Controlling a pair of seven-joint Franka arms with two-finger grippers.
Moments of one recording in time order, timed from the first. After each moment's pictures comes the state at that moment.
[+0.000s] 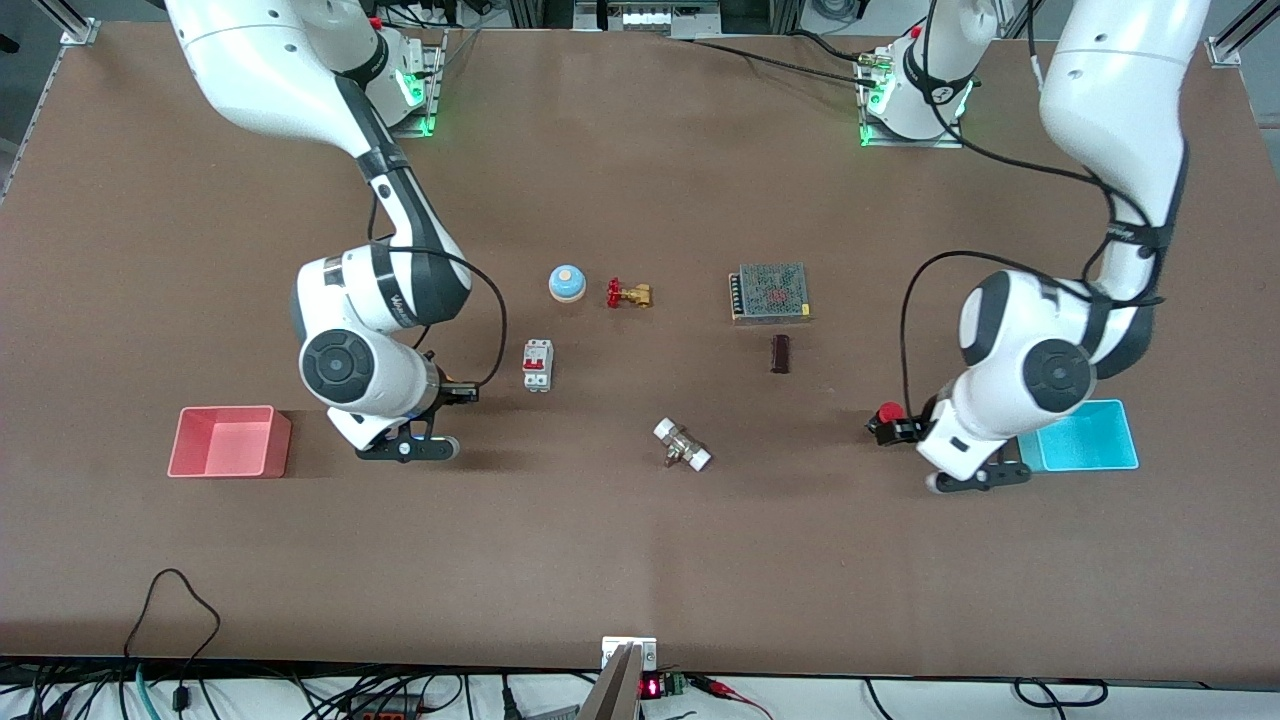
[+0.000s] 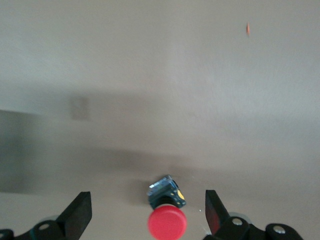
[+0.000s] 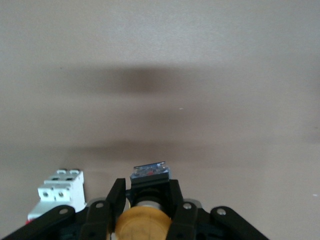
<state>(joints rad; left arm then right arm) -0.05 0.57 -0.10 -1.62 0.03 2.20 -0.33 0.42 0.69 -0.06 -1.46 0.07 2.00 0.35</state>
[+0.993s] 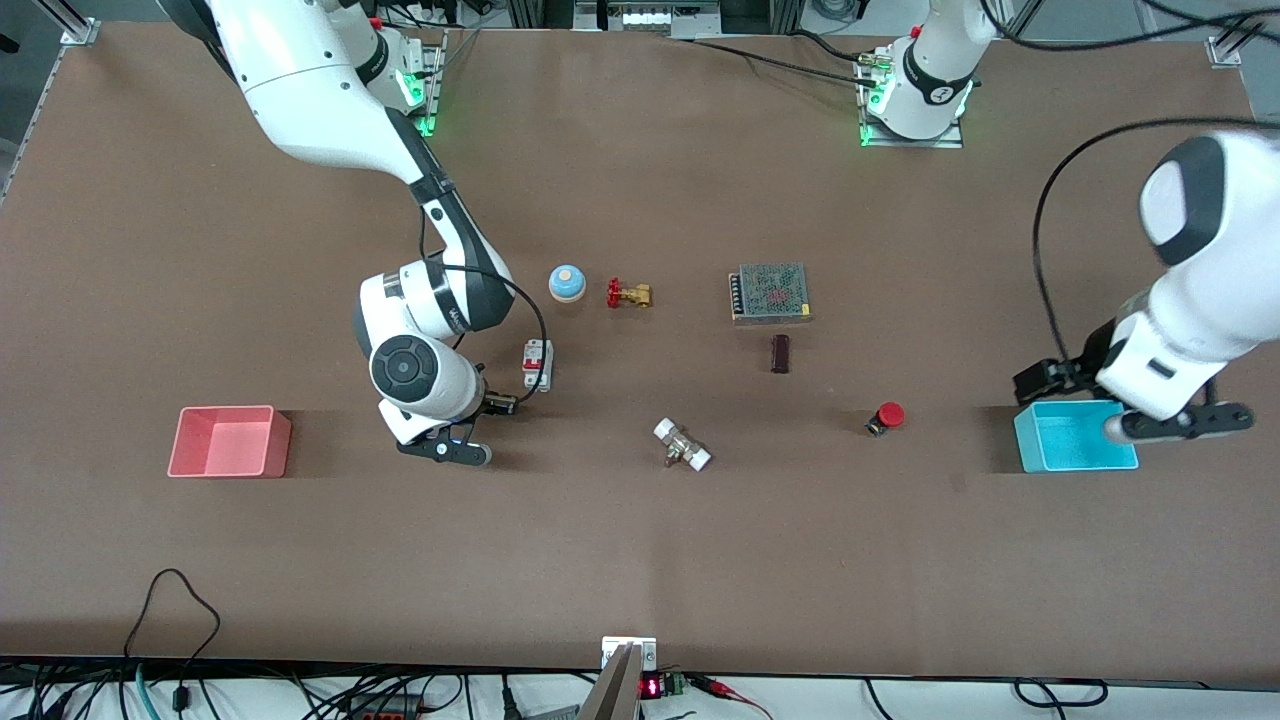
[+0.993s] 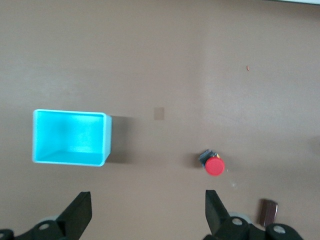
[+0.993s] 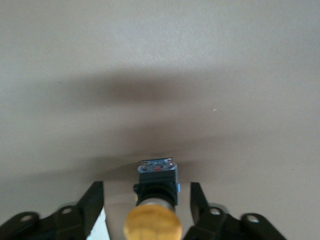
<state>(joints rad) 0.05 0.23 -0.07 -1.62 0.03 1.92 -0.13 0.46 0.75 -0.07 -1.46 0.07 2.11 0.54</state>
